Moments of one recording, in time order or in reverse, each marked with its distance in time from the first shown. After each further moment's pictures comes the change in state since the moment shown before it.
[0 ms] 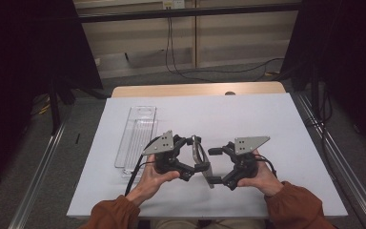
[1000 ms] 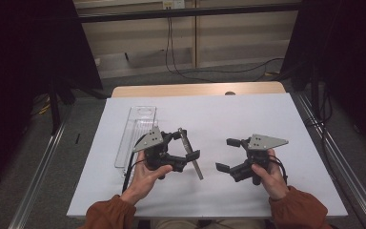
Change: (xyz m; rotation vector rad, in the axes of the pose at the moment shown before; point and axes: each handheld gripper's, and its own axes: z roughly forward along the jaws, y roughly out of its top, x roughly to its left) left arm 0.007 0.004 -0.023 -0.019 0.203 -0.069; right arm 0.000 -0.006 -0.030 -0.057 -0.325 0.057
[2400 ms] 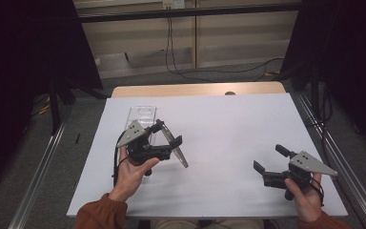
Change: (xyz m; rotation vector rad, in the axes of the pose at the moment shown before) left arm 0.012 0.017 -0.034 -0.020 0.281 -0.064; right arm 0.007 -0.039 -0.092 -0.079 -0.528 0.035
